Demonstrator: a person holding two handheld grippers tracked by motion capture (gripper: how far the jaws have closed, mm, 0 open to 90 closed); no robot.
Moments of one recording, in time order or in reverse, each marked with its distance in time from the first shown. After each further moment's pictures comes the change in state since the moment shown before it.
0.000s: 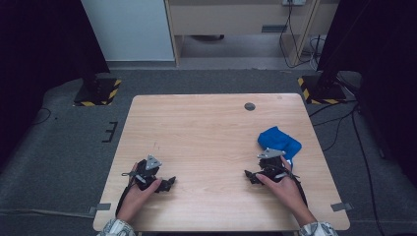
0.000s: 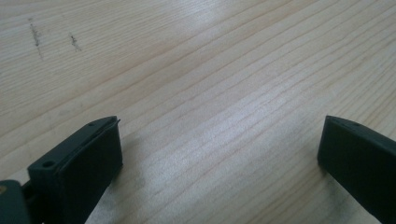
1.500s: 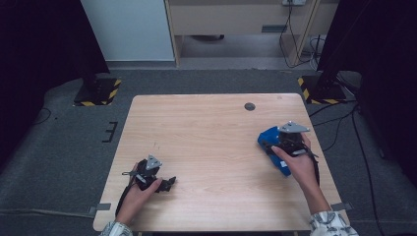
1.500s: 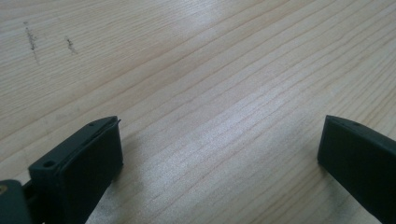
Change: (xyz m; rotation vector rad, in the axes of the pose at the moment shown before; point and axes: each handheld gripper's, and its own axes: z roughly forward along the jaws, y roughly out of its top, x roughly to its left) left arm 0.000 0.000 0.000 0.002 -0.008 0.013; right arm -0.059 0.059 -0.053 -0.190 -0.173 0.028
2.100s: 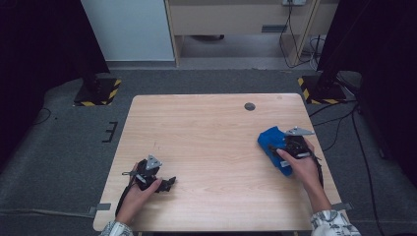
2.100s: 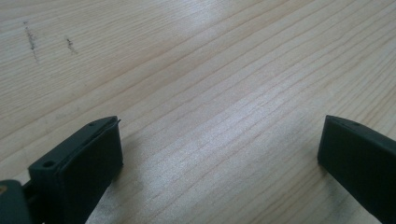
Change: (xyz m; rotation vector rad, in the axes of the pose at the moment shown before) left arm 0.000 0.000 0.000 -0.001 -0.002 0.001; right arm -0.029 -0.042 0.026 0.083 0.015 0.116
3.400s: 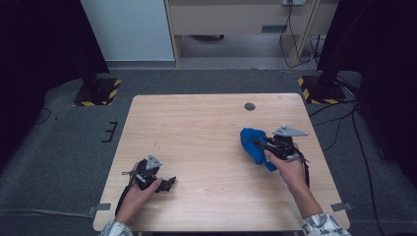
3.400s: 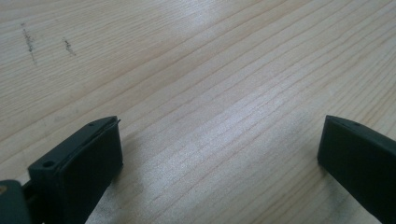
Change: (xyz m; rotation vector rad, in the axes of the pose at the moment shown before) left arm 0.001 0.000 0.000 0.000 -0.006 0.006; right arm 0.061 0.031 -0.024 -0.183 0.239 0.007
